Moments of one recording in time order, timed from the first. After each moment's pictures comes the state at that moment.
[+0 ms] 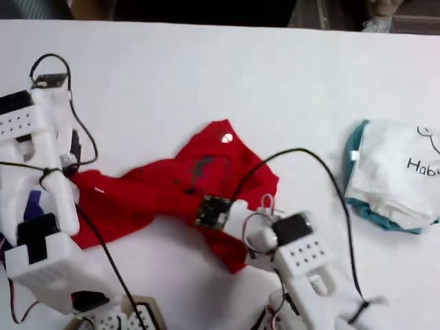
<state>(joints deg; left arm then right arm) -28.9 9.8 -2.4 92.2 -11.5 -28.7 -48.3 65.9 74.7 50.3</state>
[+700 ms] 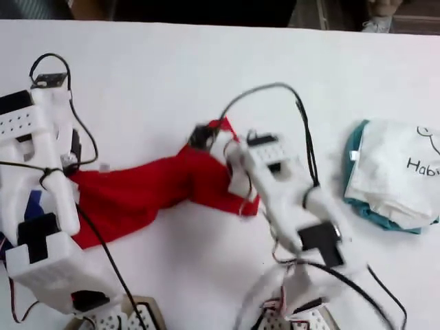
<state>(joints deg) -28.9 9.8 -2.7 92.3 -11.1 -20.0 12.8 19.5 61.1 50.5</state>
